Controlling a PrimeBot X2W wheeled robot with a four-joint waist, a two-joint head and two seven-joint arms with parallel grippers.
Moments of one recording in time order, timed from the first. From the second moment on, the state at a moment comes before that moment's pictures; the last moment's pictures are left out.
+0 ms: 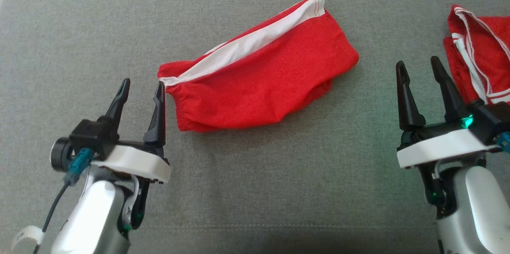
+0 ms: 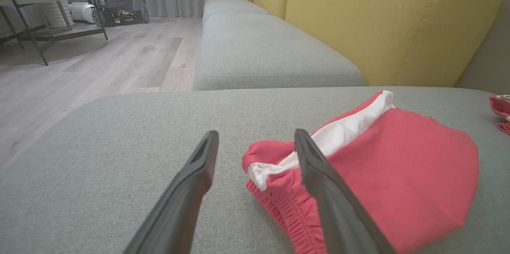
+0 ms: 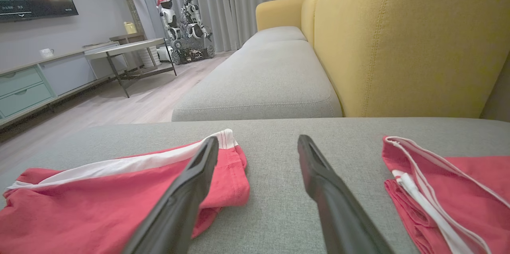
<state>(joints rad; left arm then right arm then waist) -0.24 0.26 -0.37 0.16 -0.35 0.14 -0.25 -0.19 -0.11 0.05 0.06 0.21 0.13 -0.06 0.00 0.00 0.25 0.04</state>
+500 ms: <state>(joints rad) -0.33 0.26 -0.40 0.16 -0.35 0.13 -0.25 -0.54 -0.15 0.08 0.29 0.19 0.13 -0.02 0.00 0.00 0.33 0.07</state>
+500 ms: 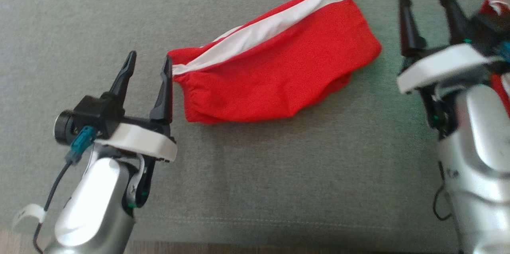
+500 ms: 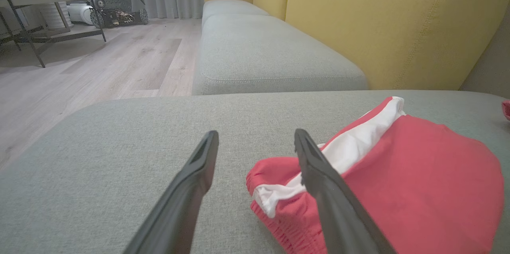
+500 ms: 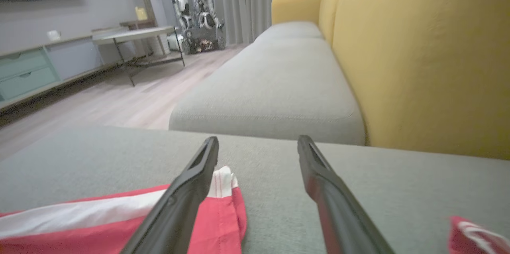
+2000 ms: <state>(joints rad) -0.29 0.25 -0.37 0.17 -0.34 0.11 -0.25 -0.33 -0.08 0.14 0.63 0.42 0.13 -0.17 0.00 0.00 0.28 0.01</state>
